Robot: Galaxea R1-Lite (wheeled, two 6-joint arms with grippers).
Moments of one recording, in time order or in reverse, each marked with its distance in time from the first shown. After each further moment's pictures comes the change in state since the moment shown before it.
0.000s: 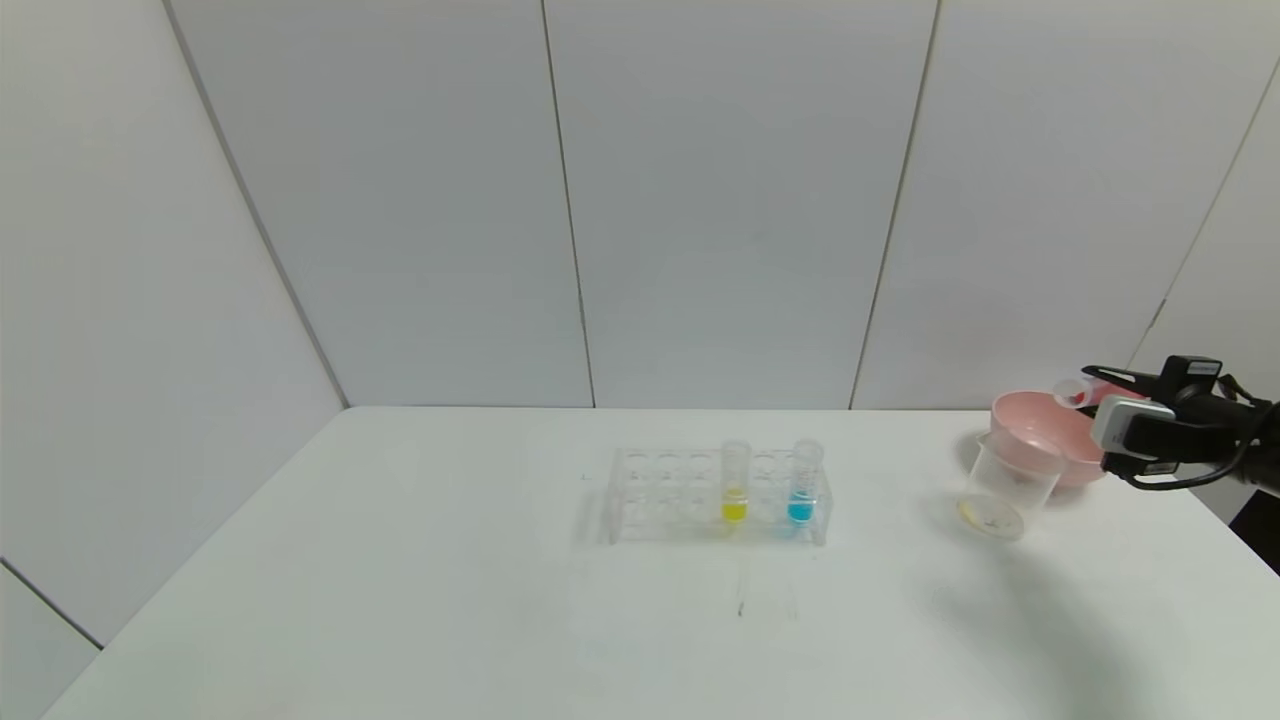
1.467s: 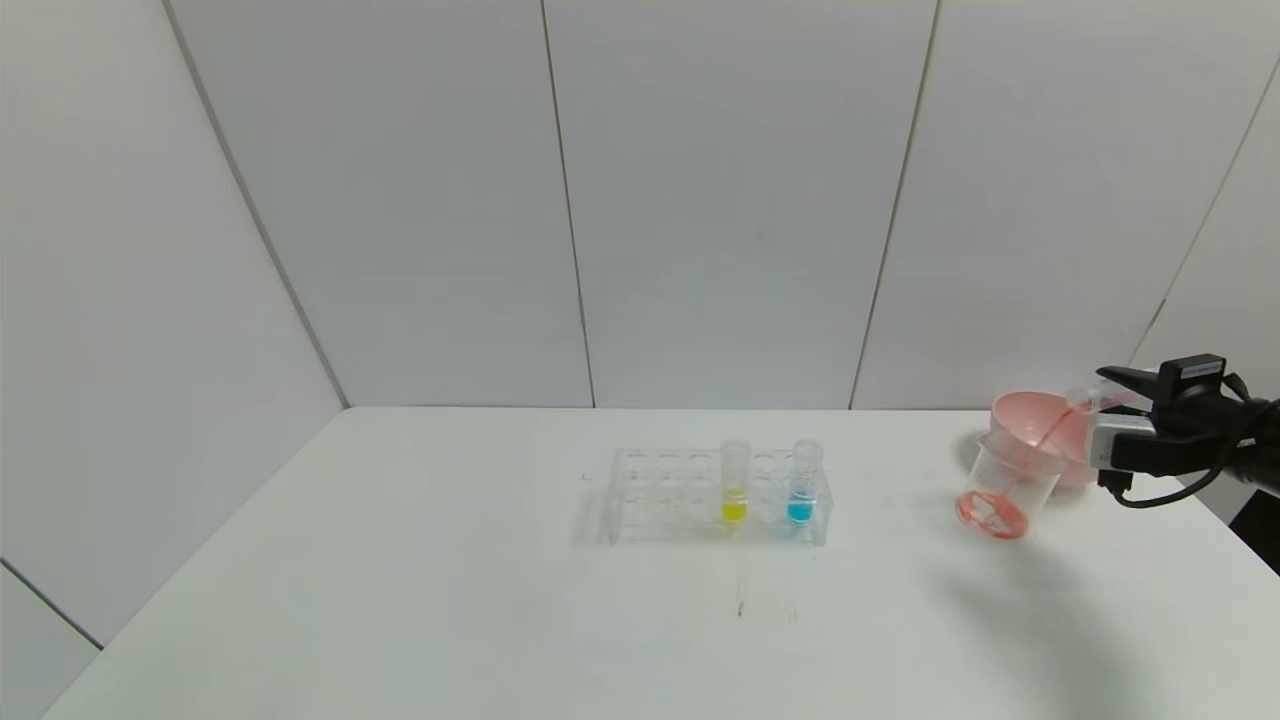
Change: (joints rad) left arm 0.000 0.000 0.000 0.000 0.000 0.000; right arm 0.004 -0.001 -0.001 0.006 -0.143 -0.247
